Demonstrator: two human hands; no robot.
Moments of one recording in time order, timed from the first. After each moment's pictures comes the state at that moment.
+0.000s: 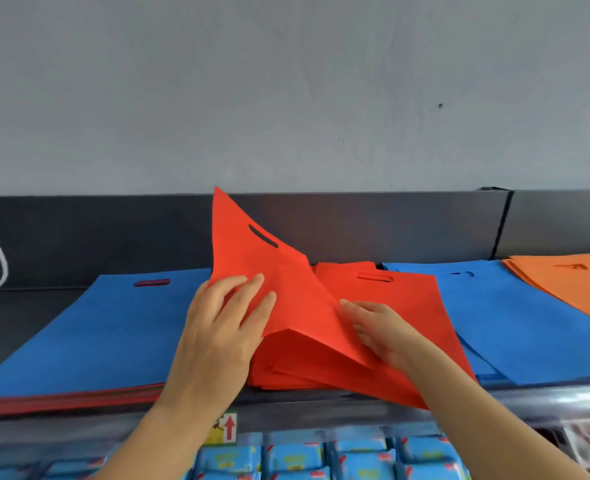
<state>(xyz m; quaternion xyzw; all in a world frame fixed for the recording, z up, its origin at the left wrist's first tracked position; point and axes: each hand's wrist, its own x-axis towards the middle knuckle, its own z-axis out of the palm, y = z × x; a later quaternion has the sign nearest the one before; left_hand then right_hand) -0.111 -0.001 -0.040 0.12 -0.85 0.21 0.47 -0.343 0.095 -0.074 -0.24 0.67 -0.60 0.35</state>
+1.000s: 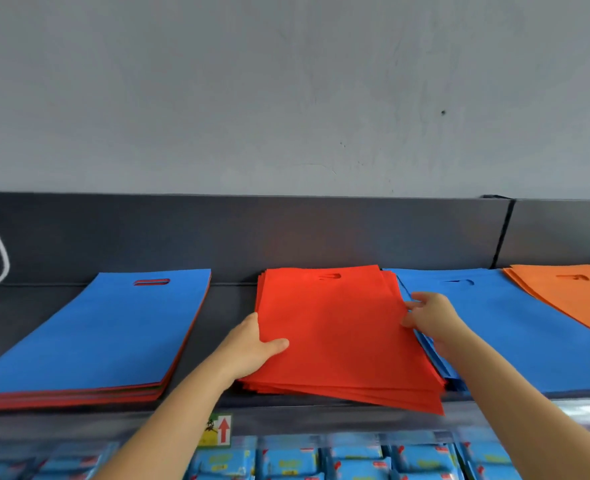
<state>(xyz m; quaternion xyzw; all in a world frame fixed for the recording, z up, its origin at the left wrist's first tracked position) -0.168 -0.035 -0.072 0.36 -0.84 -0.38 0.13 -0.401 0.136 -0.053 -0.17 0.84 -0.51 0.13</state>
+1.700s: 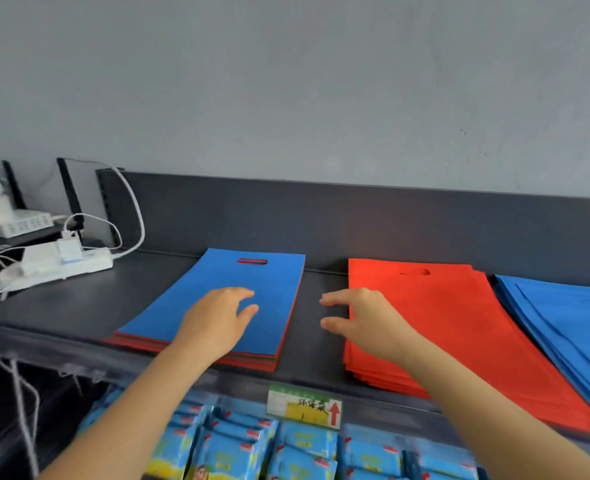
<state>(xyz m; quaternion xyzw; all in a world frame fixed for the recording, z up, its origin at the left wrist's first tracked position) -0.016 -0.109 -0.055 0.45 -0.86 -0.07 0.23 -0.213 0.017 -0.030 -0.64 0.72 -0.26 0.06</state>
